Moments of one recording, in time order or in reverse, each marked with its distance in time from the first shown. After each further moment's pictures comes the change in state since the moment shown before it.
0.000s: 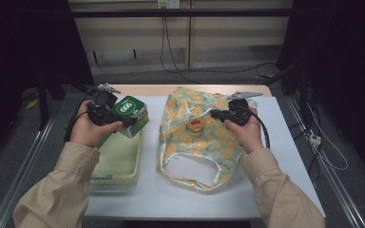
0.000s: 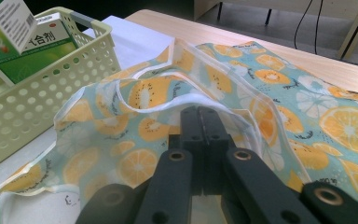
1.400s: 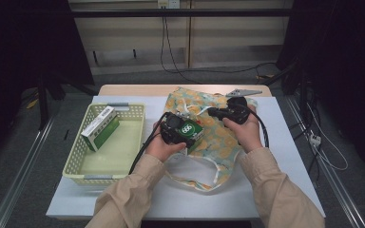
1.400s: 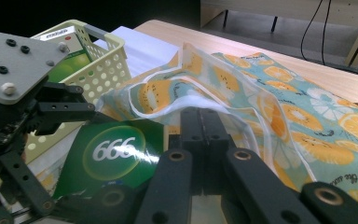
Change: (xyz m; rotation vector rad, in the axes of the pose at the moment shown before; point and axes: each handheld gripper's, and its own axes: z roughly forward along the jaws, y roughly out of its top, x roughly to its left) left arm -0.100 0.004 0.165 0.050 -0.103 0.107; right arm 0.008 0.009 -0.003 -0.026 0.024 0.004
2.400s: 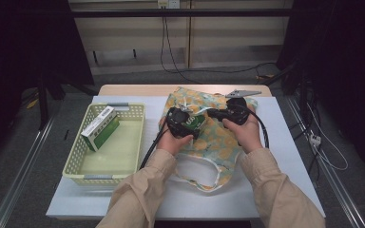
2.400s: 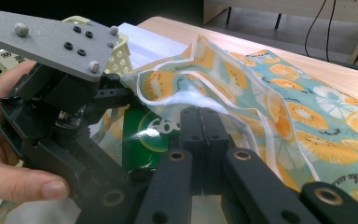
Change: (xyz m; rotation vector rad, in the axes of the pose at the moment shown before) left arm 0.007 0.015 0.032 -0.105 0.104 -0.060; right arm 0.001 -0.001 0.001 0.011 0.011 -0.004
